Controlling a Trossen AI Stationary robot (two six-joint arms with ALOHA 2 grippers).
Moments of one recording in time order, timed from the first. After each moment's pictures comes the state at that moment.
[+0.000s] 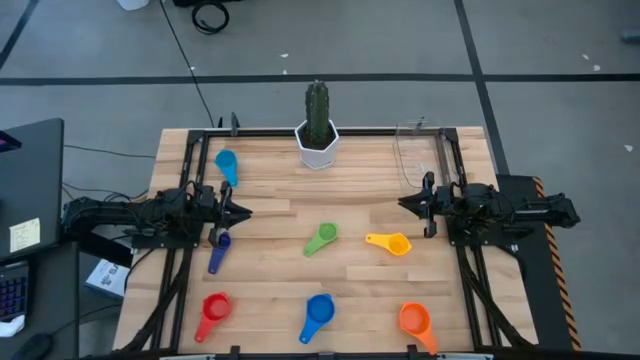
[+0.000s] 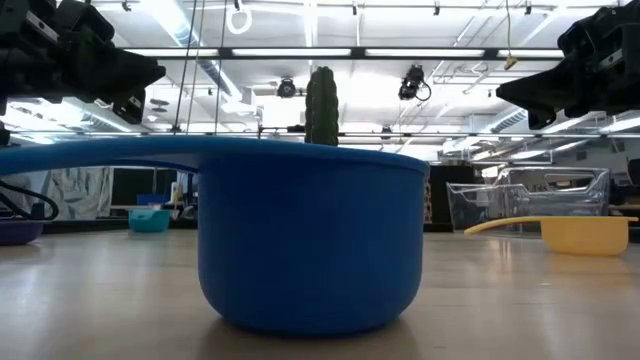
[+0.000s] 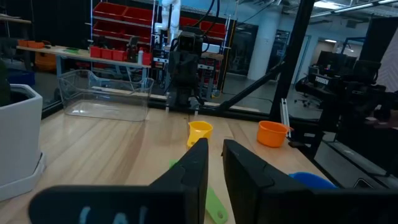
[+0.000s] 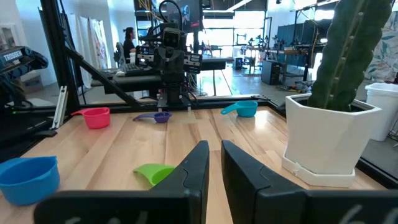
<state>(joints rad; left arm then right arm) 0.00 0.16 0.01 0.23 0.02 -0.17 0.00 0.01 0.01 0.04 0.11 0.00</state>
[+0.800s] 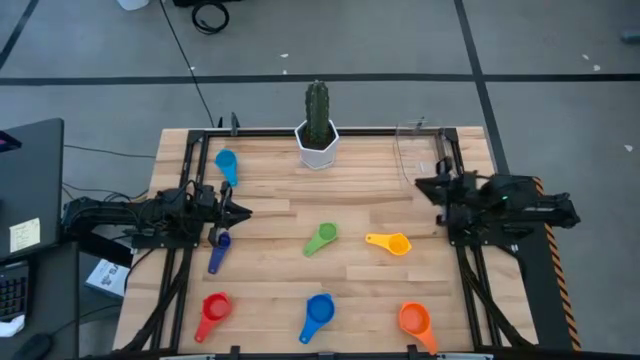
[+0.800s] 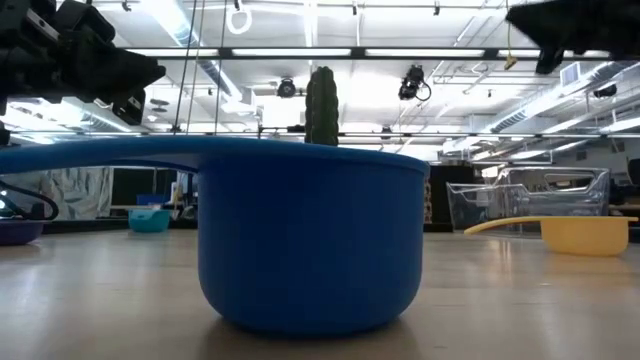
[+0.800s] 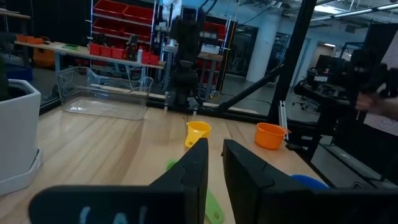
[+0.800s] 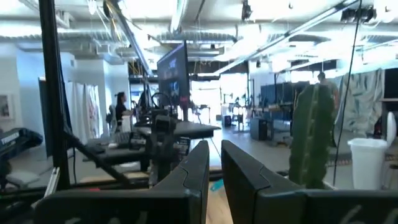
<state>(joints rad) 0.00 0.16 0.01 0.23 0.02 -0.20 0.00 0.01 0.21 0.11 0.14 -0.02</state>
